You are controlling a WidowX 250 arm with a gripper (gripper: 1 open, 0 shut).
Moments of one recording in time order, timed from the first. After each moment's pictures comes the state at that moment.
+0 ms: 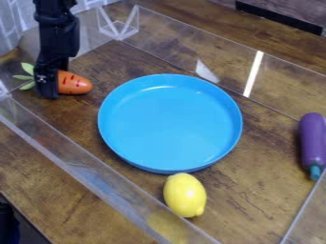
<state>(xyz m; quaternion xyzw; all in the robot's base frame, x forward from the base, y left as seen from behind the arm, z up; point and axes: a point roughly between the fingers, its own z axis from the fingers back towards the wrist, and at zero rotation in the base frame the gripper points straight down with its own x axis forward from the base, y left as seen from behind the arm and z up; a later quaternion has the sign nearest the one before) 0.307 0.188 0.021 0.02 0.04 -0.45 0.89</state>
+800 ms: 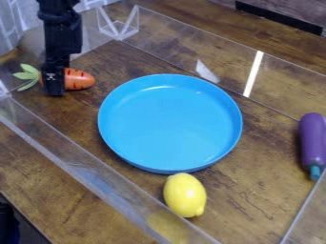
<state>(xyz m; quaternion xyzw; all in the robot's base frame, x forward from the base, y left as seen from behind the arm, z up) 0.312 0.189 0.019 0.02 0.04 -0.39 0.92</state>
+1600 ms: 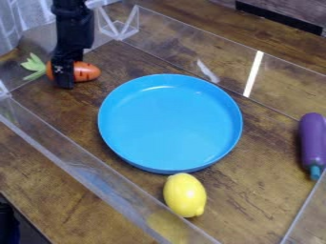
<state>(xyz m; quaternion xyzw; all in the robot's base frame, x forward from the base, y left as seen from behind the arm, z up) 0.340 0.188 0.019 0.03 0.03 -0.46 0.88</state>
